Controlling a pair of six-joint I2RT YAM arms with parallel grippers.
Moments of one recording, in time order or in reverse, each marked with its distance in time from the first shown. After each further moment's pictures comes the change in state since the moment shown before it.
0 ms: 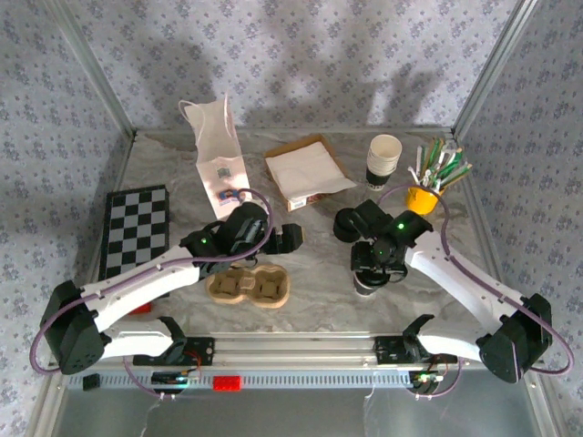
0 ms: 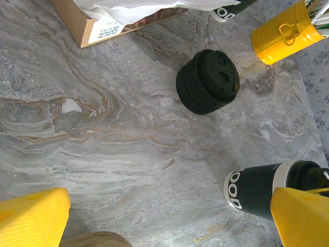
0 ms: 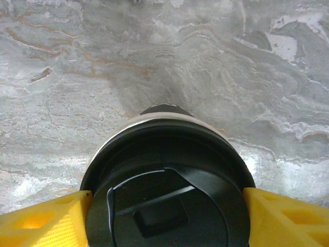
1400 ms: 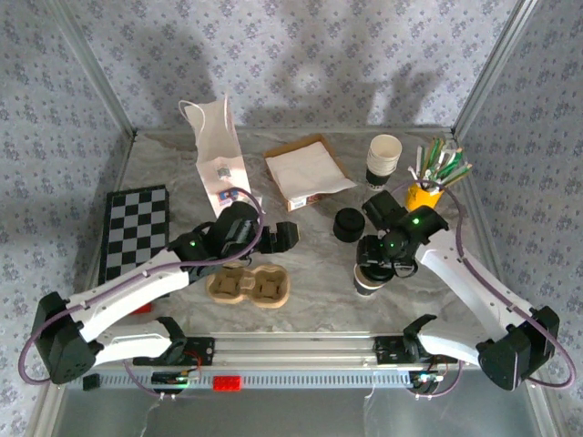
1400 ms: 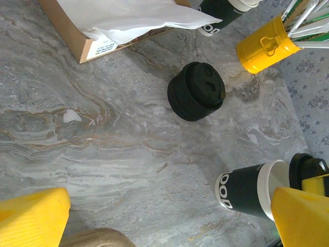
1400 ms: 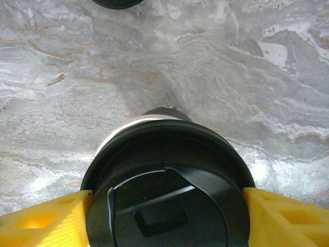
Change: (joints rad) left arm 0.005 -0.072 0.003 -0.021 -0.003 0.018; right arm -0.089 -0.040 0.052 -0.048 -0.054 -0.075
